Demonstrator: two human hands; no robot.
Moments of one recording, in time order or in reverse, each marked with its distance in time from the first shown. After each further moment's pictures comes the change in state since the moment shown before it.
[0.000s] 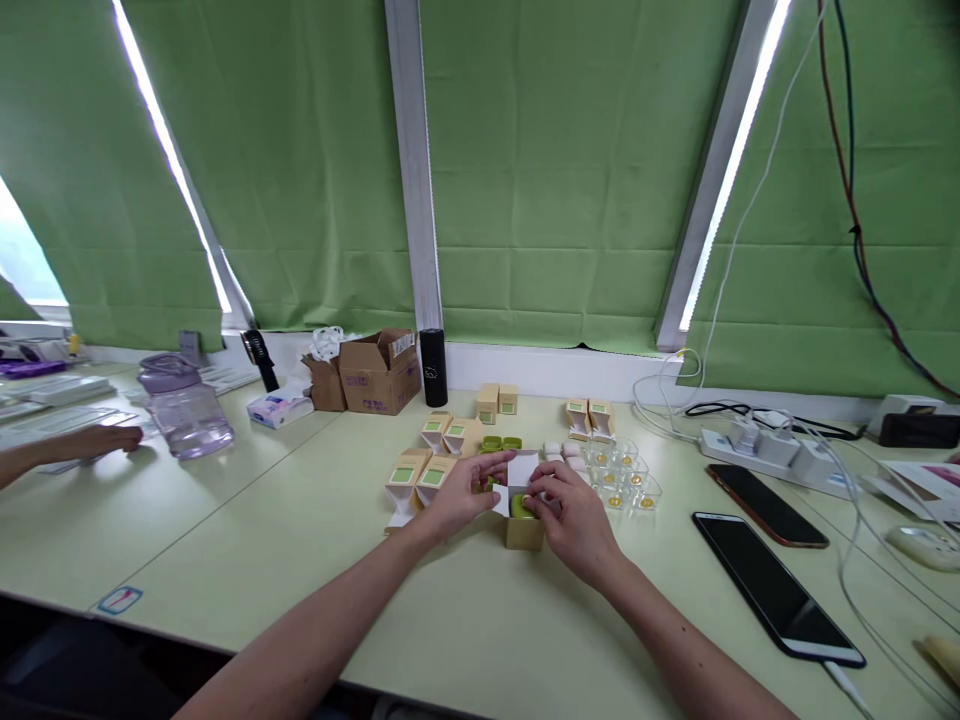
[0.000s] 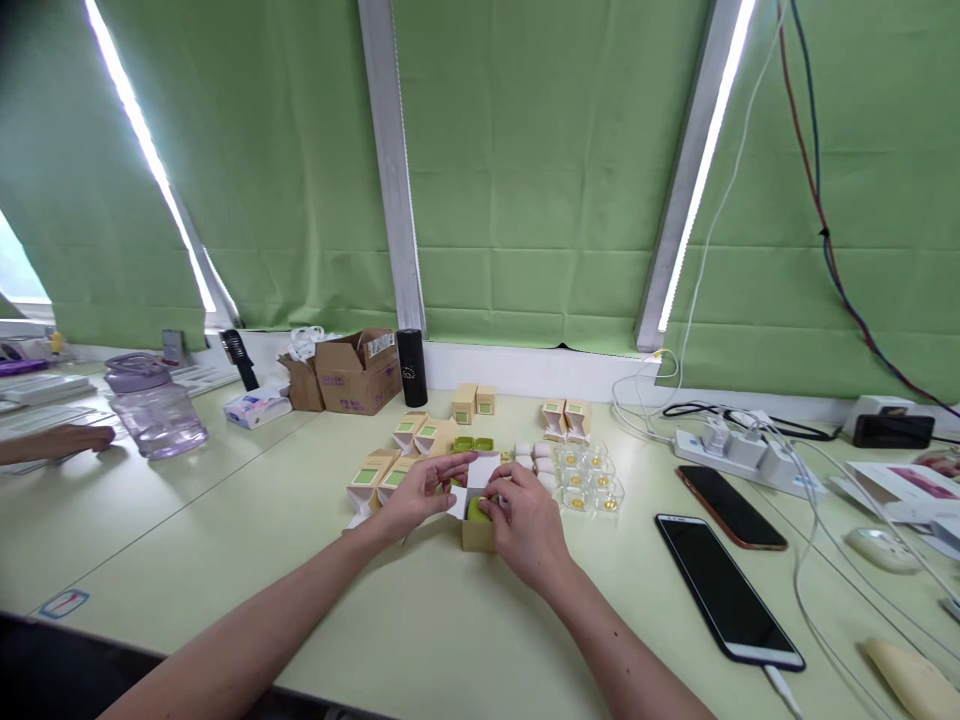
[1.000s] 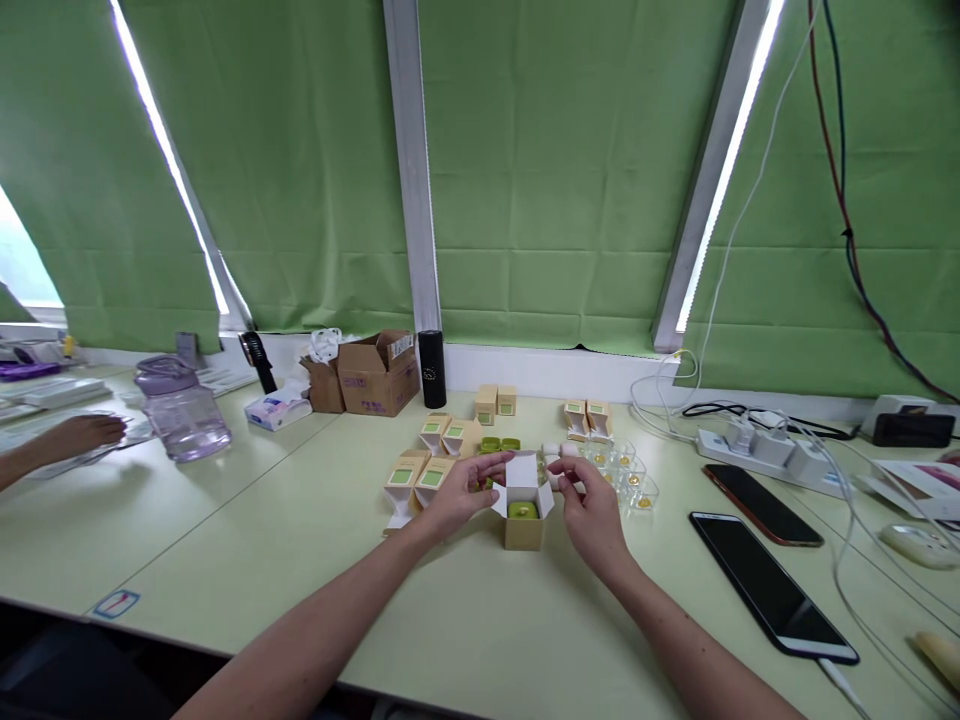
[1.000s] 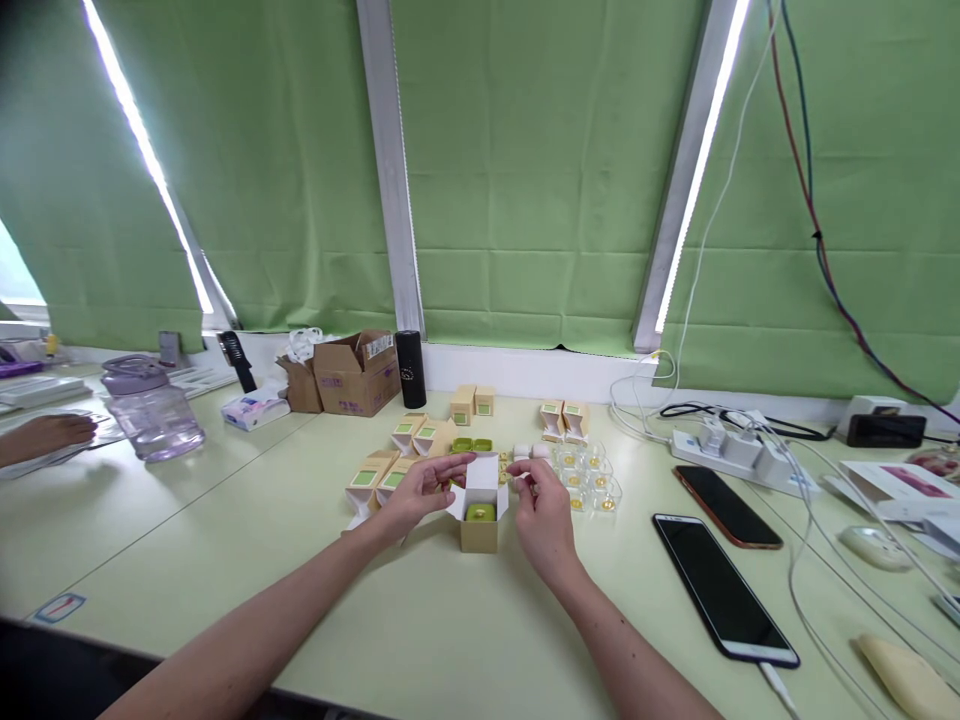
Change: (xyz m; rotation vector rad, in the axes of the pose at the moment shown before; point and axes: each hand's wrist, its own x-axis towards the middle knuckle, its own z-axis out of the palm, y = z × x) left_hand 0.002 -0.007 -0.002 -0.090 -0.006 -0.008; right_hand 0.000 0.017 0.000 0.236 0.278 0.210
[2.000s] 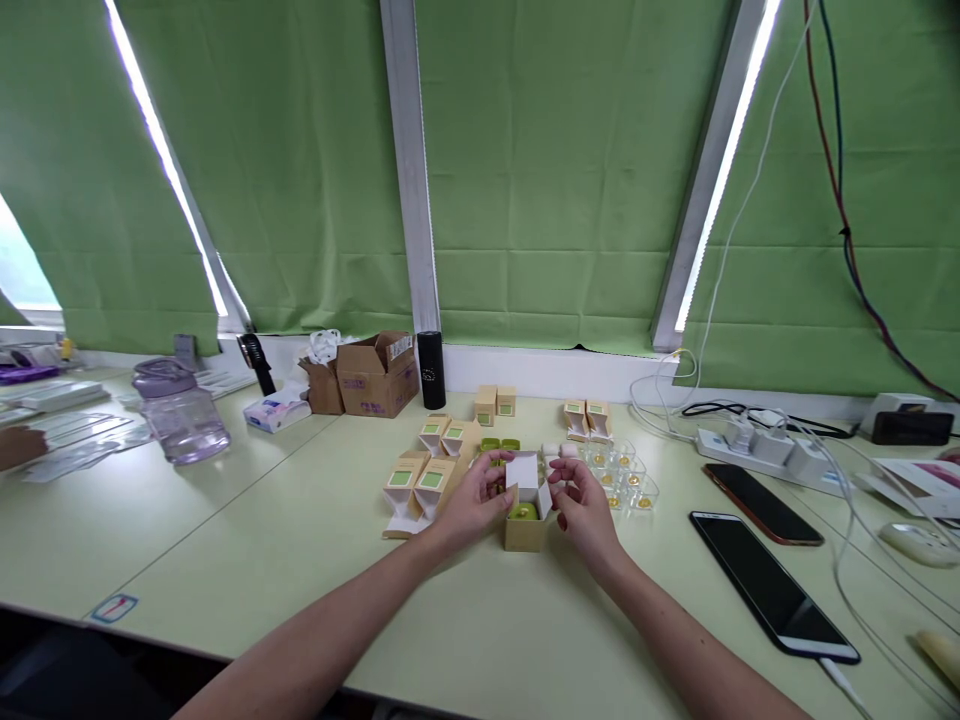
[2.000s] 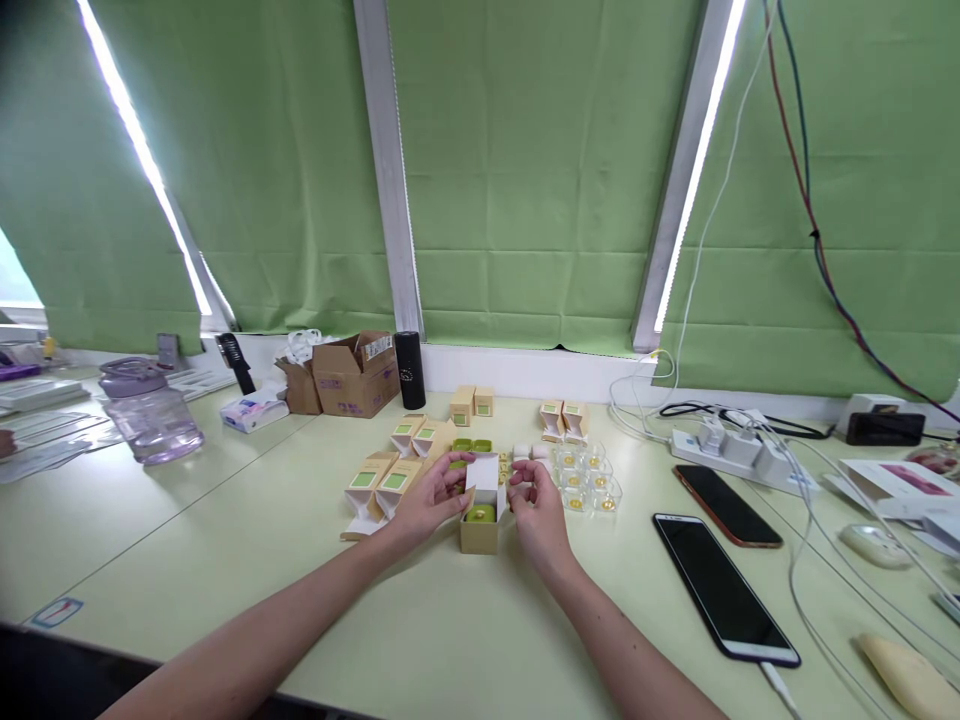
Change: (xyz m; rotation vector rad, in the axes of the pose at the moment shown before) left_hand -0.002 -0.009 0.023 0.006 0.029 -0.047; right_hand -0.001 0.003 0.013 0.448 -0.015 0.451
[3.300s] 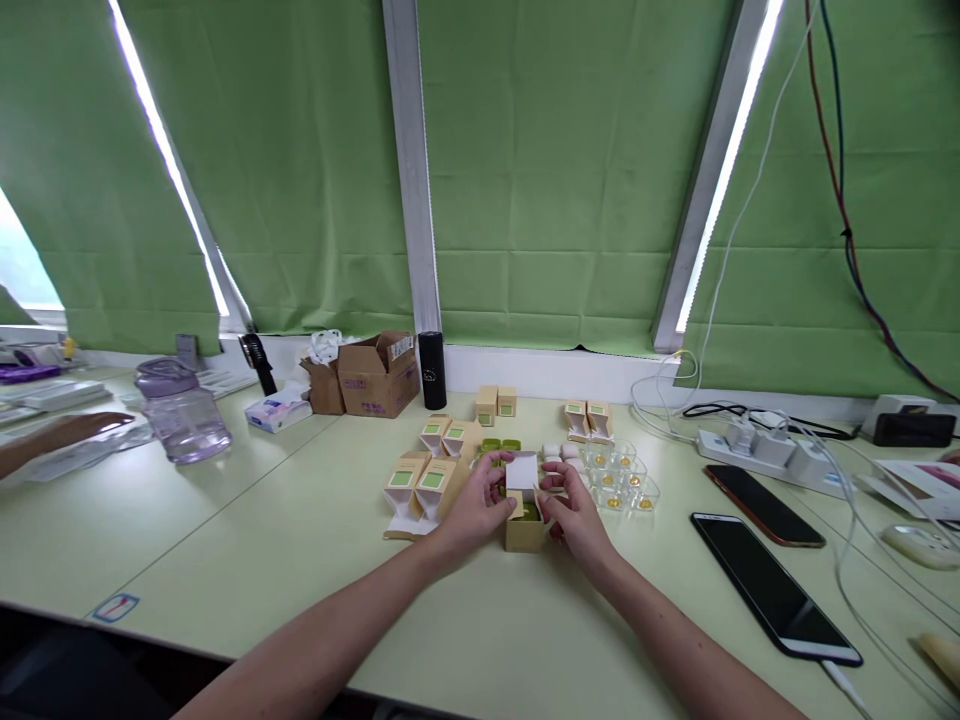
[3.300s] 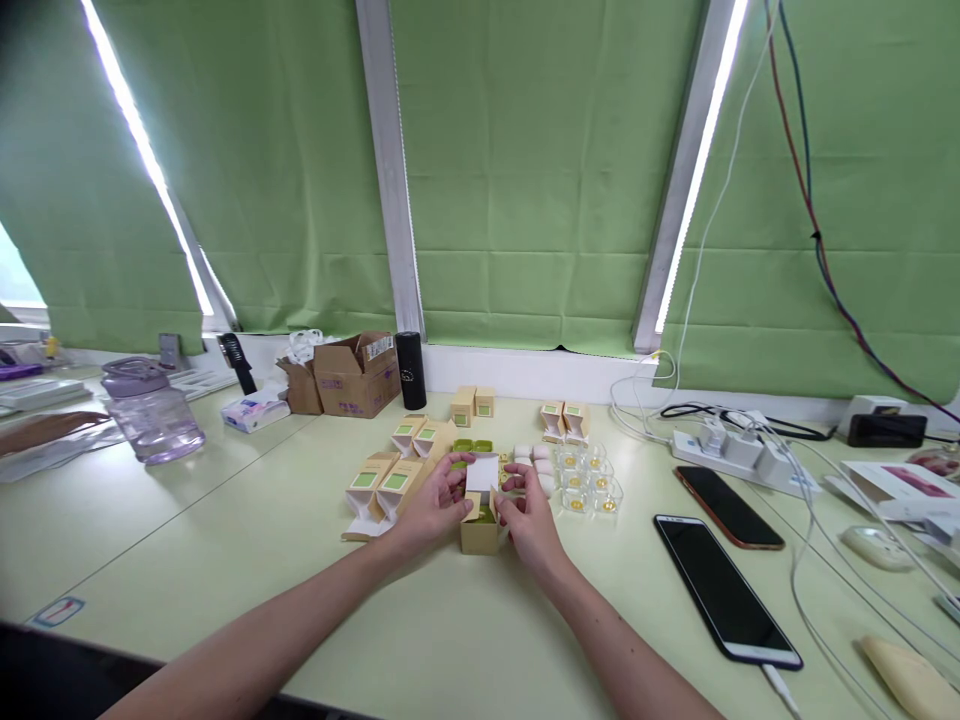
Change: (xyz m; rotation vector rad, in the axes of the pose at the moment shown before) left_hand 0.003 -0.012 0.004 0.002 0.028 0.043; right_hand -0.011 -0.009 0.007 -0.020 -0.147 0.122
